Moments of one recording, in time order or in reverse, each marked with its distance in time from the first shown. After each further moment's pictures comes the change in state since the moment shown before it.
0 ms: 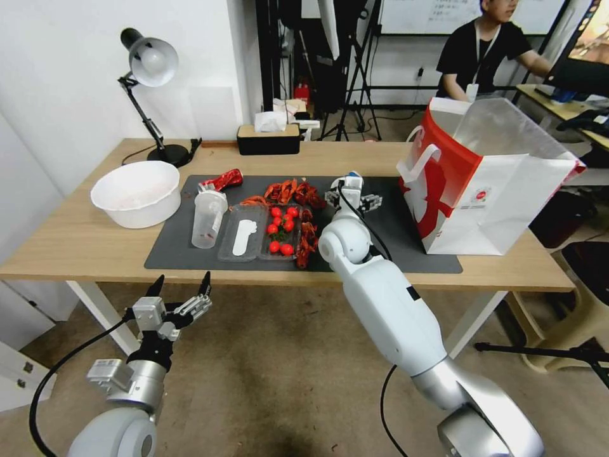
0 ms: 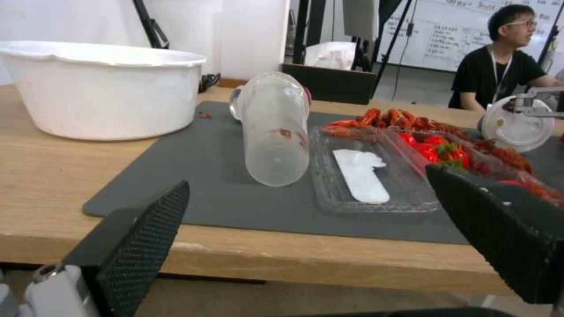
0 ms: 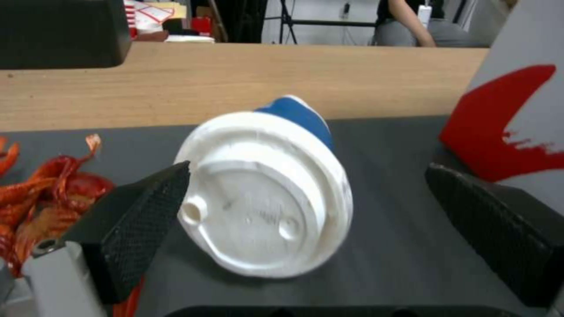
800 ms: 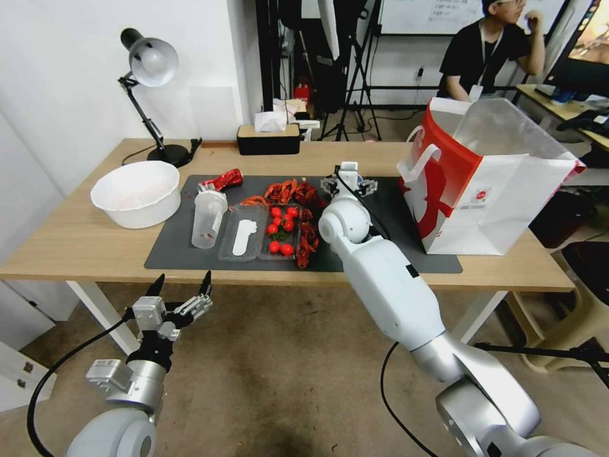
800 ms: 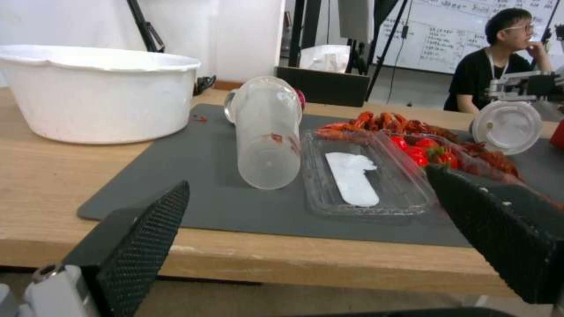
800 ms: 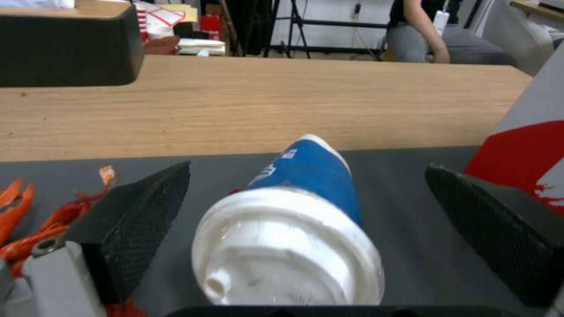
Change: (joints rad) left arm -0.013 0.004 0.001 0.015 -0.002 0.003 0.004; right arm 0.132 -0.007 -0.015 -0.108 0.074 -0.073 -0.054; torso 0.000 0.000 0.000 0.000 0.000
